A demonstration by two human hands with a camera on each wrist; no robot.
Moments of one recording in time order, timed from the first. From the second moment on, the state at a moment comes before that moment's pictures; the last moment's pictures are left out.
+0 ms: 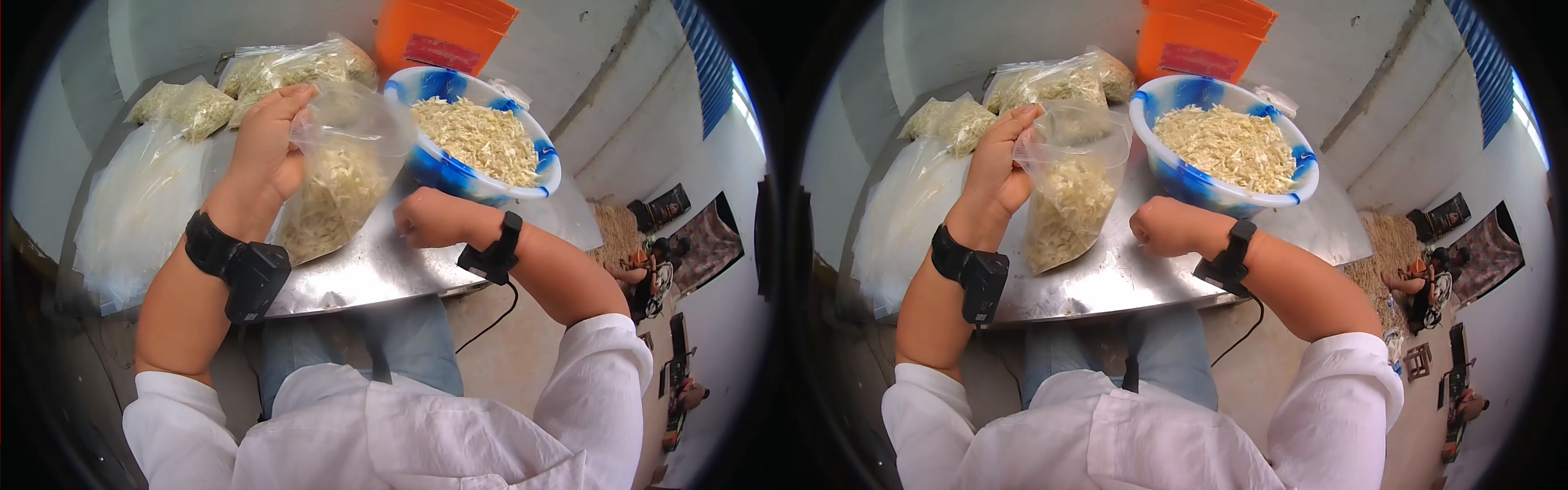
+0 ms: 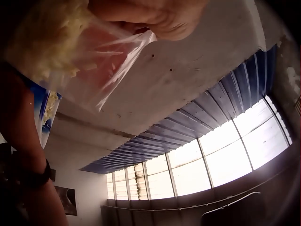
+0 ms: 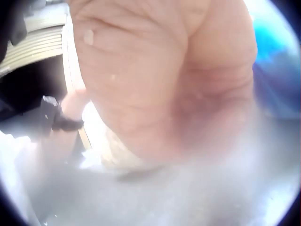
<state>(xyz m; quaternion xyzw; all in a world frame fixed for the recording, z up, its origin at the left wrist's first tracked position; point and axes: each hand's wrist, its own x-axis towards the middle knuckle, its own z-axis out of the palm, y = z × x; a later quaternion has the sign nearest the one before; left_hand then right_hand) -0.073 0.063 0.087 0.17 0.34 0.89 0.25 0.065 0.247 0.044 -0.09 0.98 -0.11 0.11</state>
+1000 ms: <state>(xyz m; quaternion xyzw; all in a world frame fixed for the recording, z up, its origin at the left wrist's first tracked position) -0.097 0.075 0.043 0.21 0.28 0.92 0.17 0.064 0.397 0.111 0.17 0.97 0.04 0.19</state>
